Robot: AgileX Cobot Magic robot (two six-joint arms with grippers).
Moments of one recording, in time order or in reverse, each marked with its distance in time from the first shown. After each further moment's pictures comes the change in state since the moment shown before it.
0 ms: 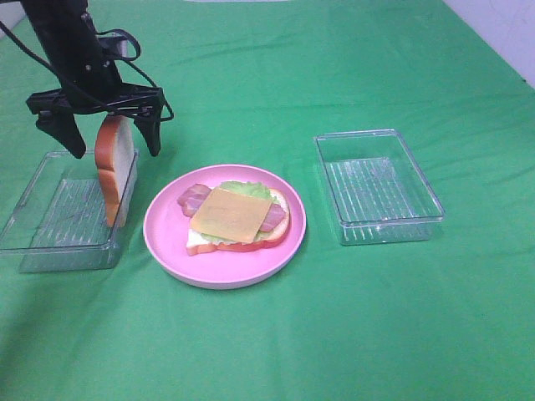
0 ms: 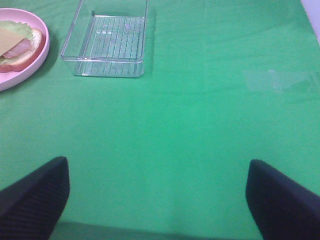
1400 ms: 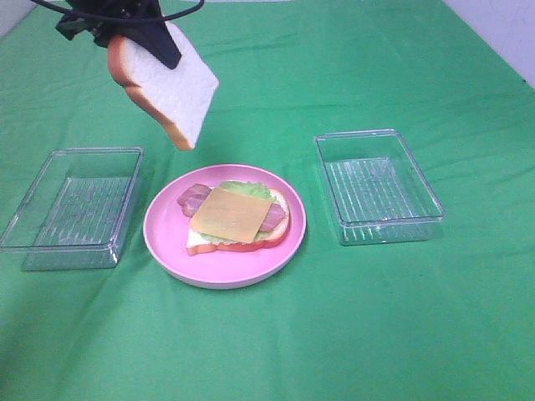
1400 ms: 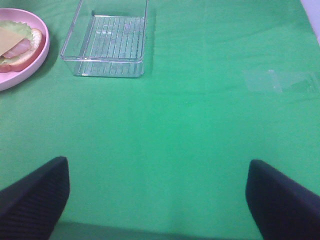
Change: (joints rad) left arm 0.000 -0.202 0.004 -0.482 0.002 0.376; right arm 0.000 0.000 0.000 0.000 0.000 0.000
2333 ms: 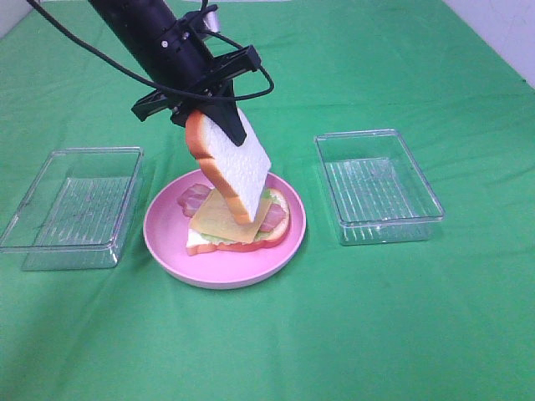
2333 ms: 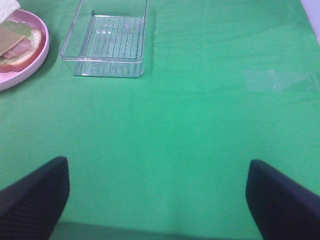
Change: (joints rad) left arm -0.155 0.141 0.012 0.021 -0.002 -0.228; right arm 0.000 0.000 0.000 0.000 0.000 0.000
